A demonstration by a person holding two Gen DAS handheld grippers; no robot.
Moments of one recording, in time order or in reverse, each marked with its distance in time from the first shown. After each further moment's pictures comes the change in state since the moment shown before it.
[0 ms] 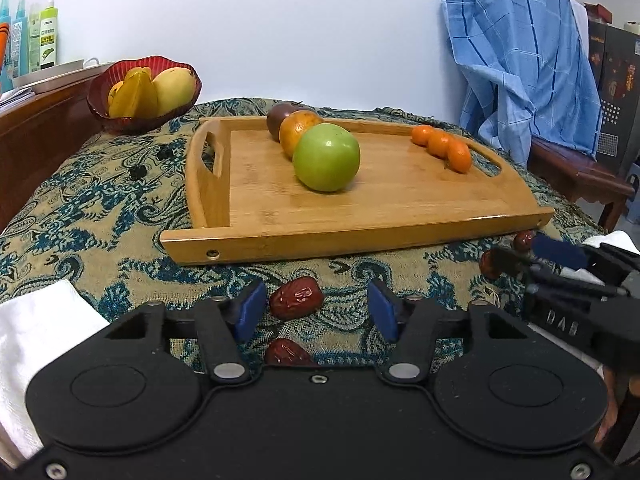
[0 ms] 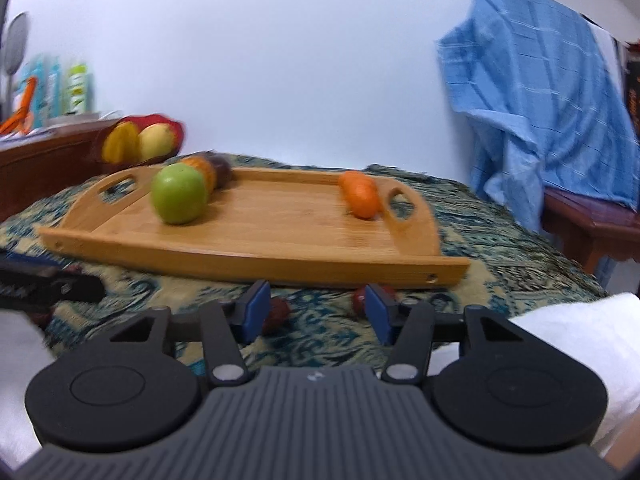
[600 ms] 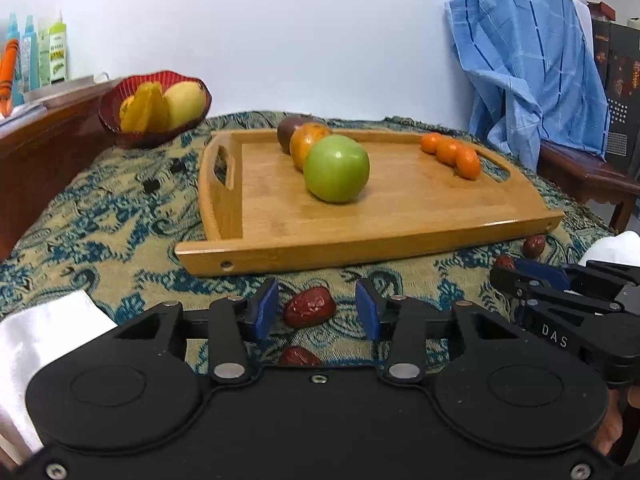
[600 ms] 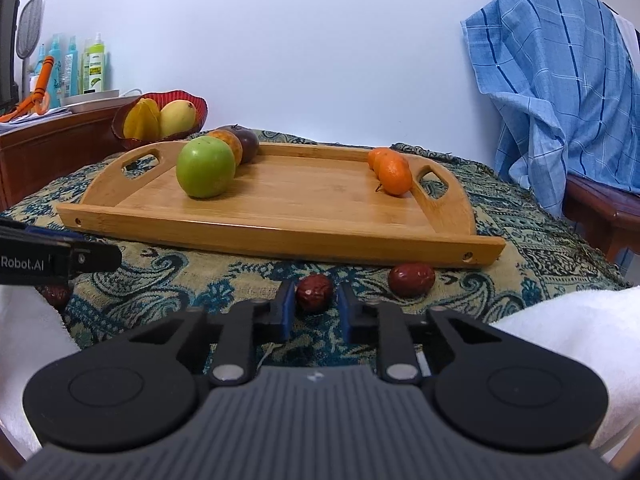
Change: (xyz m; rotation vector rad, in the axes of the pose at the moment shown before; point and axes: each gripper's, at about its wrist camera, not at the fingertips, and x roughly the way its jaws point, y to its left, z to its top) left arm -0.005 -0.002 -0.001 0.017 -0.041 0.051; right arm 0.009 0.009 -0.003 0.011 0.057 0.027
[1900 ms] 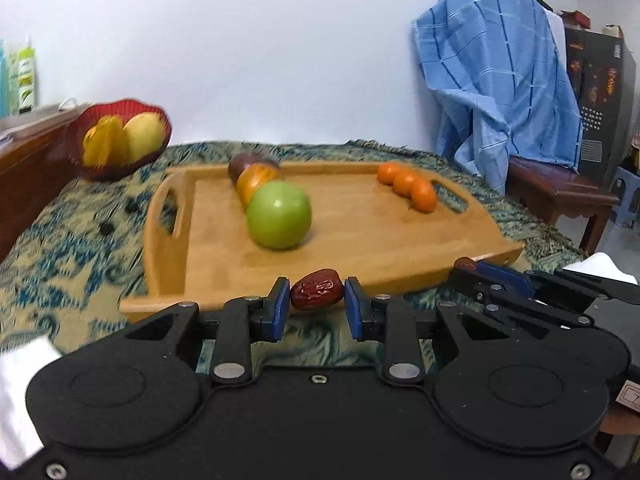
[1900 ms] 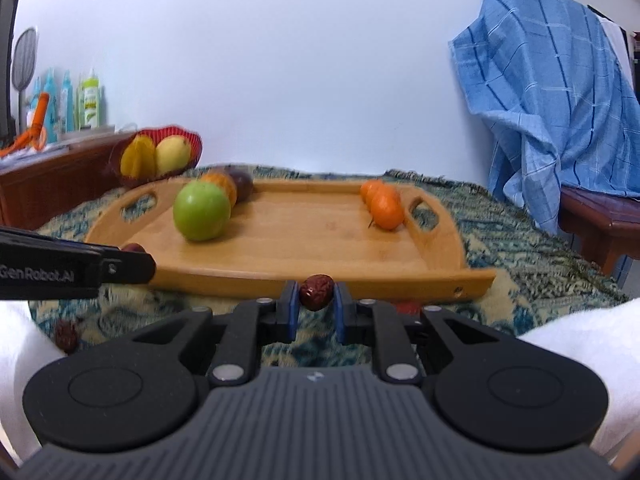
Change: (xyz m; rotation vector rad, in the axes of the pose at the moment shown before) left arm -0.002 -0.034 0.034 0.028 -0.048 -0.089; right arm -0.010 -0.012 0.021 0.062 -0.102 -0.007
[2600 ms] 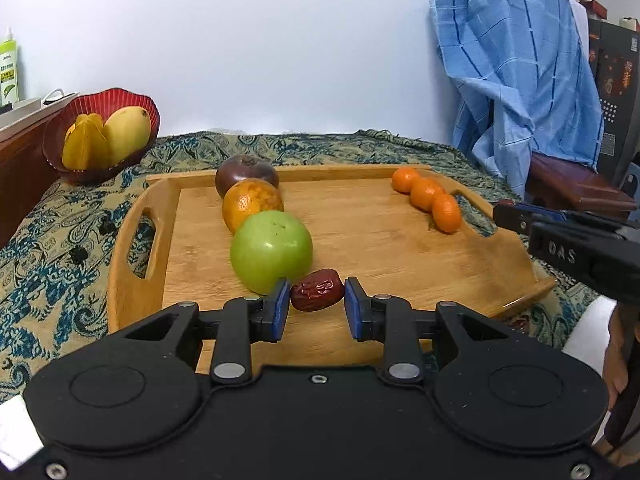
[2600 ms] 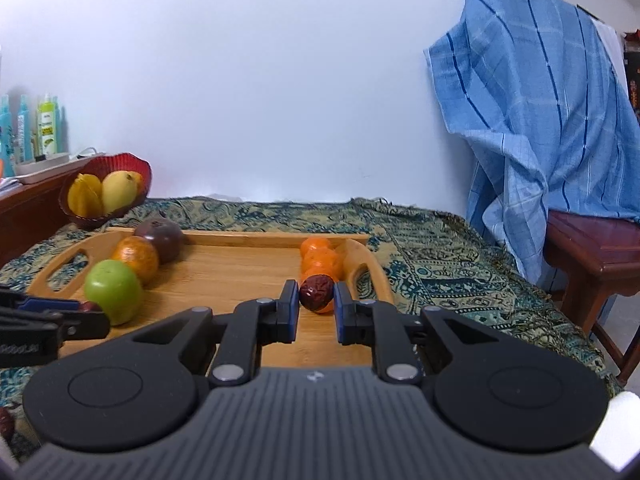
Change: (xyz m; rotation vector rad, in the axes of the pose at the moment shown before) left arm 0.066 0.000 0.041 -0.029 0.090 0.026; right arm 0.066 -0.061 0.063 0.012 0.038 -0.049
